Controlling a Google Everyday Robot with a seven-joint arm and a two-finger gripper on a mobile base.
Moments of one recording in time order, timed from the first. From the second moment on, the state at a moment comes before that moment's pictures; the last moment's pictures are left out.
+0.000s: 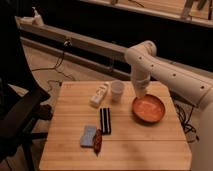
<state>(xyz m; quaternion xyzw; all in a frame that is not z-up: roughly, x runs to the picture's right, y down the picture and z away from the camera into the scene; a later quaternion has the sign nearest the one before) 0.206 0.053 0.745 -0.37 0.00 -0.12 0.92</state>
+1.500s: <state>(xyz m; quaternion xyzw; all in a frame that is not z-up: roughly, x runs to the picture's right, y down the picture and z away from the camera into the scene) 0.298 0.049 0.742 -0.35 0.03 0.01 0.93</state>
